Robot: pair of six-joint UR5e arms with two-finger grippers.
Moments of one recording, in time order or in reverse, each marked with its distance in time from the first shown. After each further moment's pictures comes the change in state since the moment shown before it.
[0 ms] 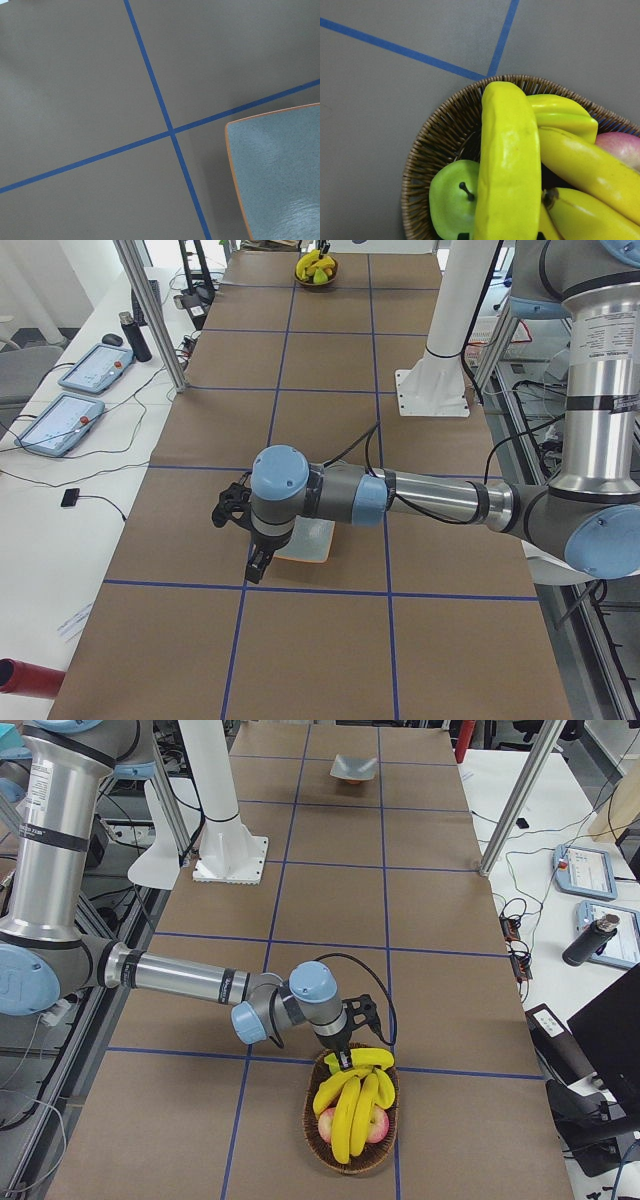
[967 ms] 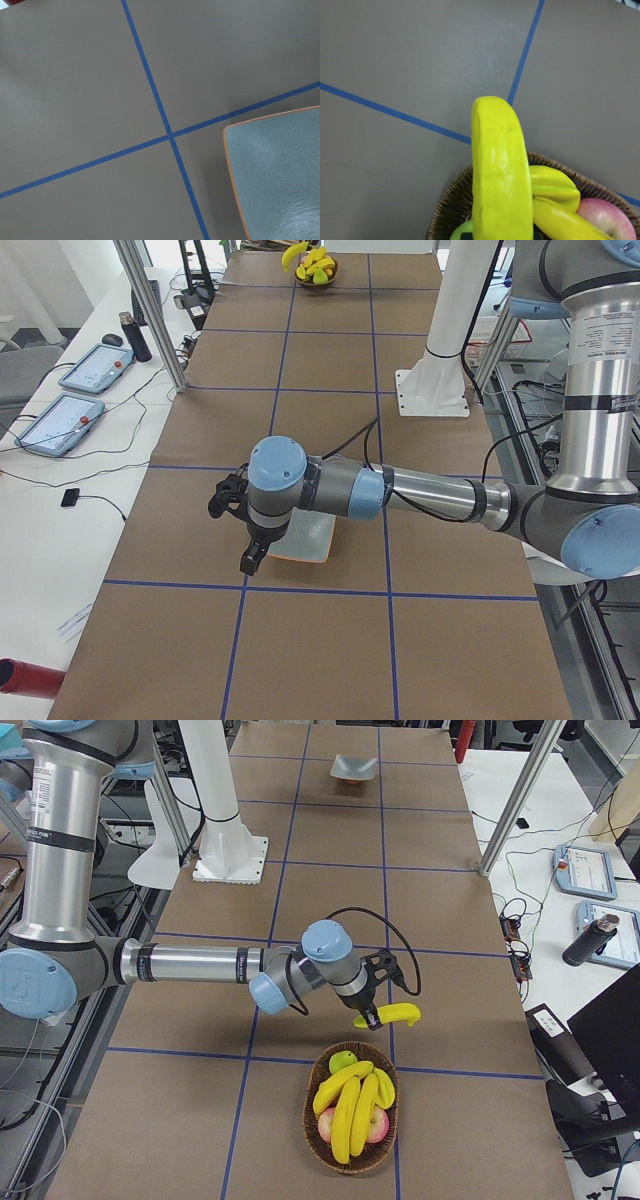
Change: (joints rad) left arm 0.000 -0.020 -0.017 -0.007 -0.035 -0.001; right arm 0.018 0.093 0.100 -0.008 0.058 0.027
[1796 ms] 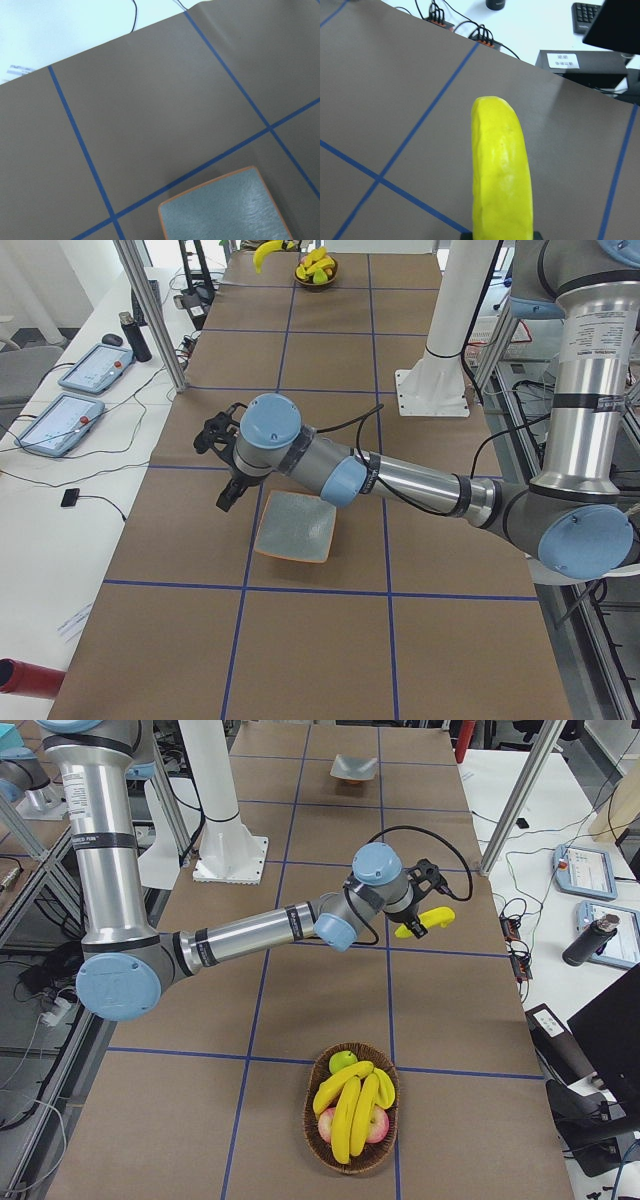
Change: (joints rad) left arm 0.044 -0.088 -0.007 -0.343 -0.161 -0.359; right arm -0.096 0.292 0.049 0.006 0.153 0.248
